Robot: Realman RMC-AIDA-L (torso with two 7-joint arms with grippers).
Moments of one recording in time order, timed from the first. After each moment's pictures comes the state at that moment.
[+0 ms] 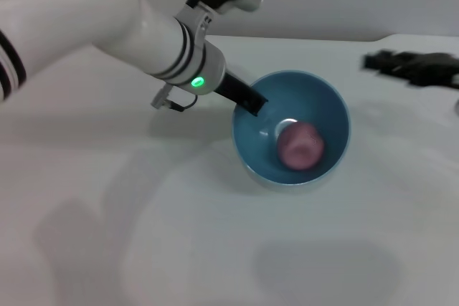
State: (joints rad) left arm -0.80 -2.07 1.69 0.89 2.37 0.90 -2.68; right arm 0.51 2.06 -0.87 -0.81 -1.85 -1.27 1.89
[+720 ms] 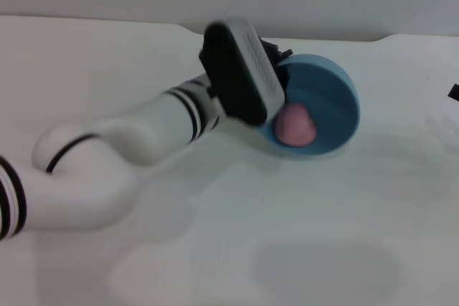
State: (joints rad) left arm -0.65 -2.08 2.33 0.68 2.51 -0.30 -2.51; right arm 0.40 2.06 -0.57 -0.60 -1.83 -1.15 1.80
